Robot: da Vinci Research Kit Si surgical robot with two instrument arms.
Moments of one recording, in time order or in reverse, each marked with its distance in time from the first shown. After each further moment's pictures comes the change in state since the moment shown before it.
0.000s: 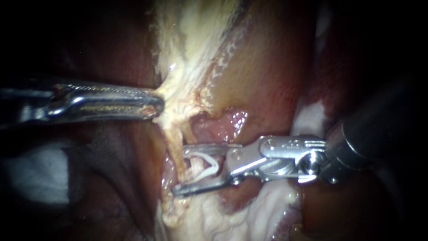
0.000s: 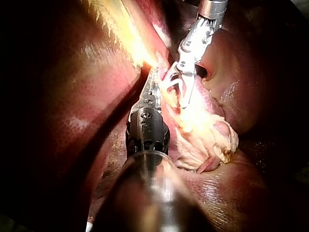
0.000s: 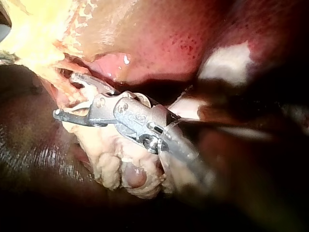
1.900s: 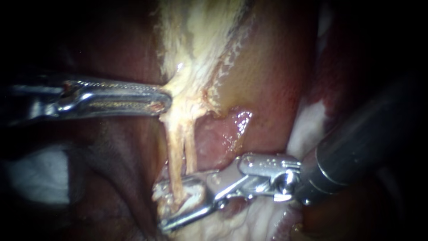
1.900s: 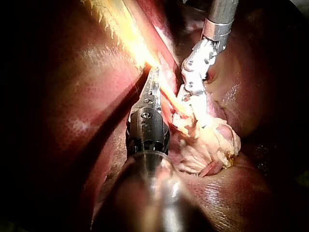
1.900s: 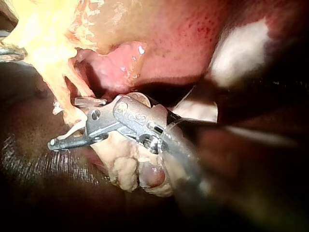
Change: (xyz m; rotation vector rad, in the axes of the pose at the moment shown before) right arm -0.003 -0.001 0.005 0.306 0.048 0.047; left arm 0.000 0.001 0.001 -0.002 -0.001 -0.001
